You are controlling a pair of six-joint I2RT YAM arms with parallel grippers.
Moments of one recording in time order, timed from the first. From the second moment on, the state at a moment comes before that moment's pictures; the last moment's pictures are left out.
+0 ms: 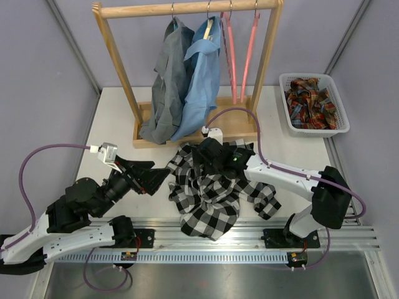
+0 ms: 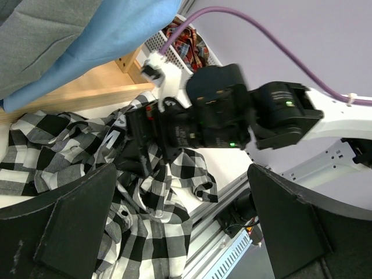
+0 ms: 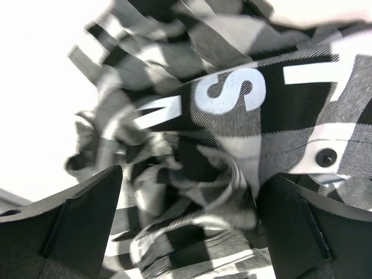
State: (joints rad) left arm -1.20 0.37 0.86 -0.50 -0.47 -0.62; right arm 0.98 1.57 1.17 -0.52 0.33 0.63
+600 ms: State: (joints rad) left arm -1.20 0.34 0.85 -0.53 -0.47 -0.63; right arm 0.99 1.85 1.23 -0.50 0.32 0.74
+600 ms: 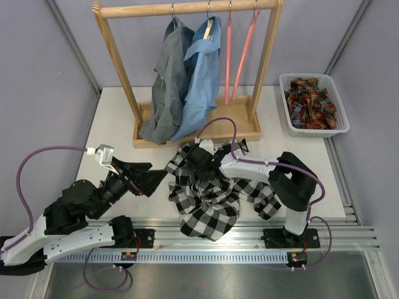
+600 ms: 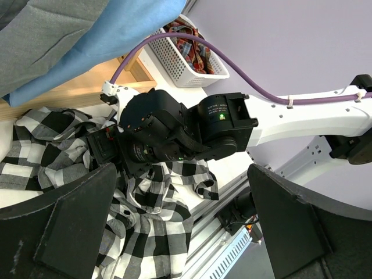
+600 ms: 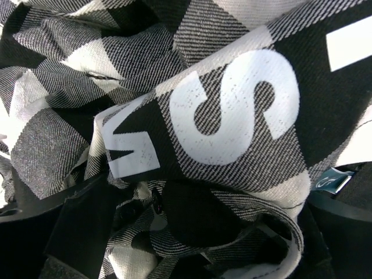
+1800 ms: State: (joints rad) left arm -1.20 0.33 0.85 -0.53 -0.48 -0.64; right arm 0.97 1.33 1.17 -0.99 0.70 1.02
